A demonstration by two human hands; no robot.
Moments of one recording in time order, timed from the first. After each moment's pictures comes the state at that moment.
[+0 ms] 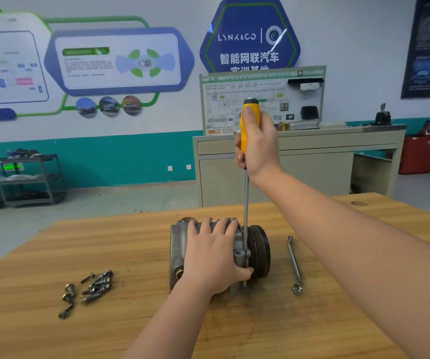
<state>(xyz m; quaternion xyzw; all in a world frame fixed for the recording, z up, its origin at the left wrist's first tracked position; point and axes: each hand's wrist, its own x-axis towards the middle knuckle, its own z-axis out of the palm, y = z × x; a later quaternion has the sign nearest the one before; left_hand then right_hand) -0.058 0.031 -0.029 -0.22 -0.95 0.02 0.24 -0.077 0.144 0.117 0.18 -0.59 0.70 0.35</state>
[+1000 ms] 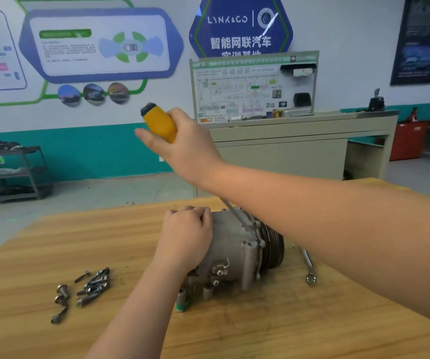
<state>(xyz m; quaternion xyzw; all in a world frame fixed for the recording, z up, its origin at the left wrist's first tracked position) -0.081 -0.013 -0.014 -0.15 -0.93 -0.21 0.26 -0.088 0.046 0.099 0.28 -0.77 0.43 0.37</state>
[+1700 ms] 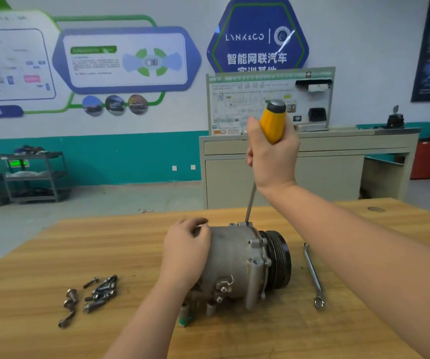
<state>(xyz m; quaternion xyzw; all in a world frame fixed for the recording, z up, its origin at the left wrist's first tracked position) -0.082 -0.019 -0.022 -0.06 -0.85 -0.47 0.25 -0.093 0.125 0.100 0.20 -0.54 0.66 0.47</state>
